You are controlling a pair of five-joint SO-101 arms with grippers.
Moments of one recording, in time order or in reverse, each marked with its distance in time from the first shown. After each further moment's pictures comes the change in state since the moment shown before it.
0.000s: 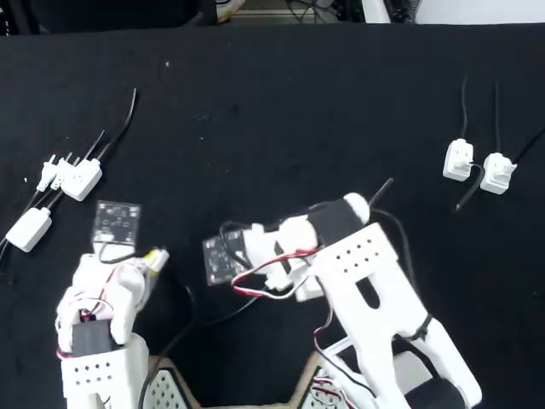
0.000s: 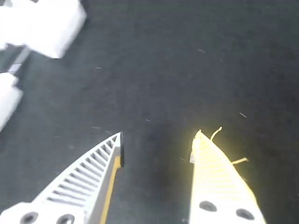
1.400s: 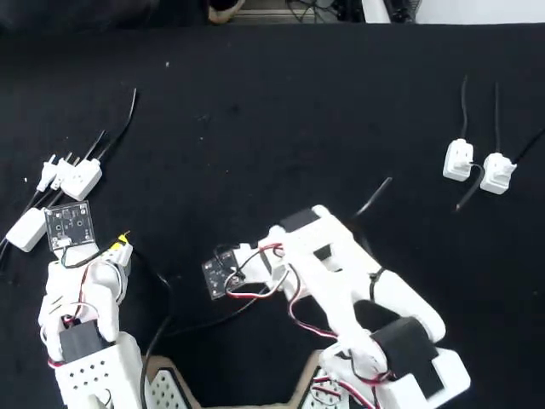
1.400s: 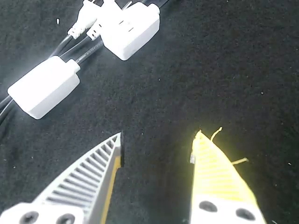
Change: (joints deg) left arm -11.3 0.0 0.0 -5.1 6.2; right arm 0.0 22.2 12.6 -29.7 7.5
